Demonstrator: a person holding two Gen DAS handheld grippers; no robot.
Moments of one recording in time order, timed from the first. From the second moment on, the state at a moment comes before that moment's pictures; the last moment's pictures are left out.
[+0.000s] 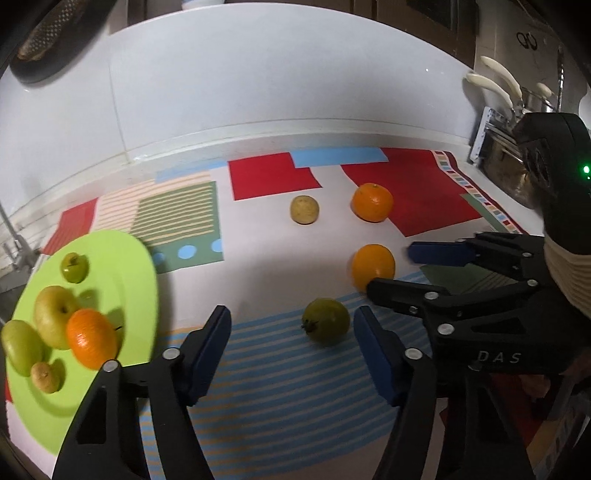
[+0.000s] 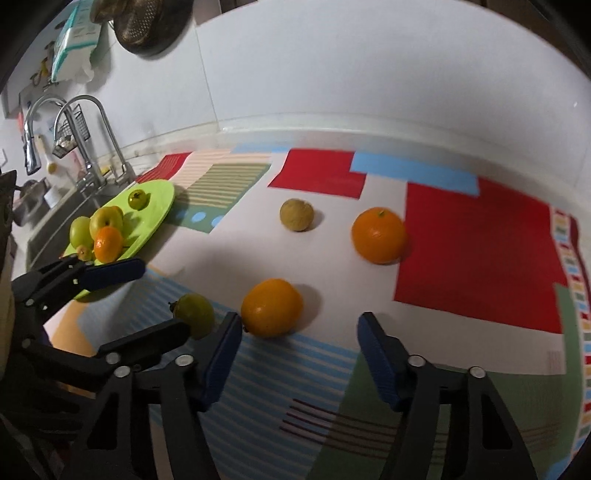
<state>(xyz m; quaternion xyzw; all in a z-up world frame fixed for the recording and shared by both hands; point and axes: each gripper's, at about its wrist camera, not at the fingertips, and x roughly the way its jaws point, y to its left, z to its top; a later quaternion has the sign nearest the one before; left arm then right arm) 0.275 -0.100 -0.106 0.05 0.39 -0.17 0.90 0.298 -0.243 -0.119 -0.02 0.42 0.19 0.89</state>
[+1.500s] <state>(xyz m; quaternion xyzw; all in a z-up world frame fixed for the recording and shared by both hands) 0.218 -0.019 -0.043 -0.02 0.35 -0.10 0.93 0.245 -0.177 -0.051 -0.01 0.35 0.23 0.91</state>
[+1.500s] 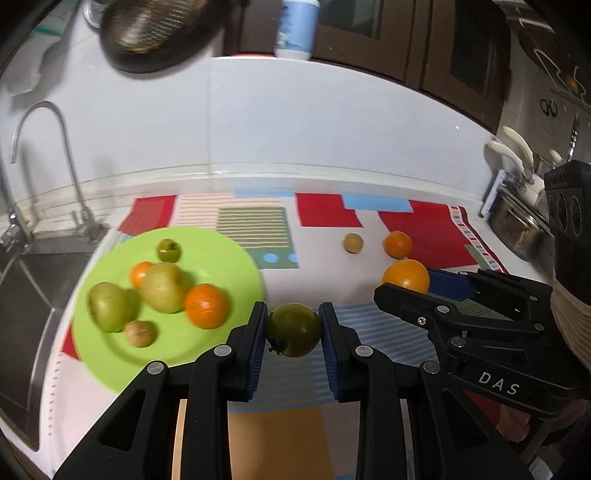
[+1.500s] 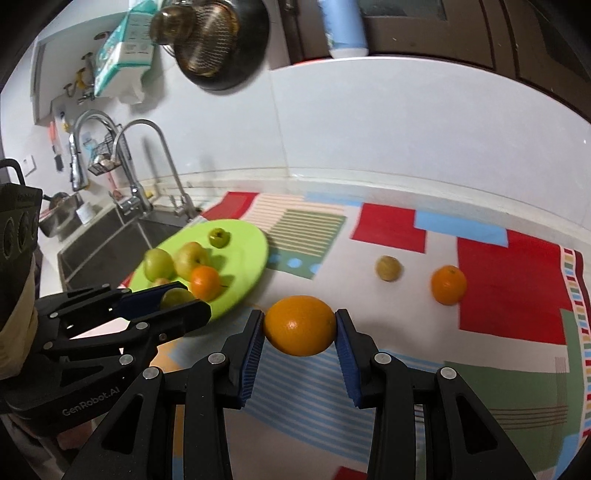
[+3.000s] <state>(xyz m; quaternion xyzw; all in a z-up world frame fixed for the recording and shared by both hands) 0.299 0.124 -0.060 0.00 0.36 -0.08 0.93 0.312 -0.044 -0.066 0.04 0.37 0.17 0.91</state>
